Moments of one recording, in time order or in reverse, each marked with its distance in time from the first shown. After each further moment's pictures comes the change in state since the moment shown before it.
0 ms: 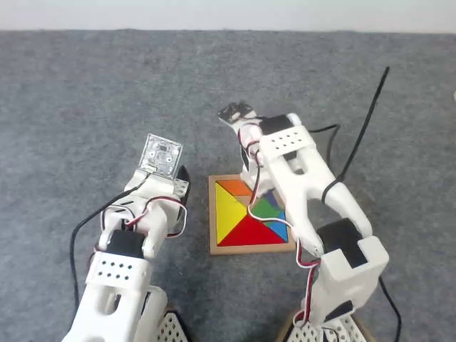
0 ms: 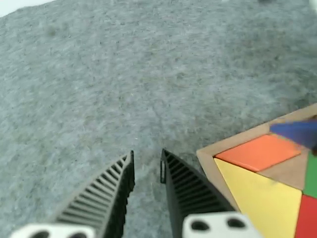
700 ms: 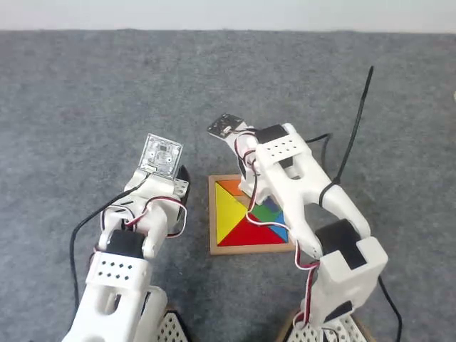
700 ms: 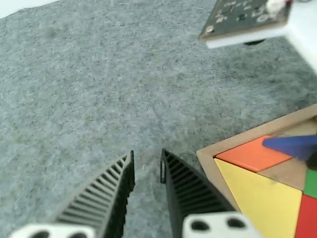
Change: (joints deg) left arm 0.0 0.0 0.0 0.0 0.0; right arm -1.0 -0.2 3.3 -4.6 6.0
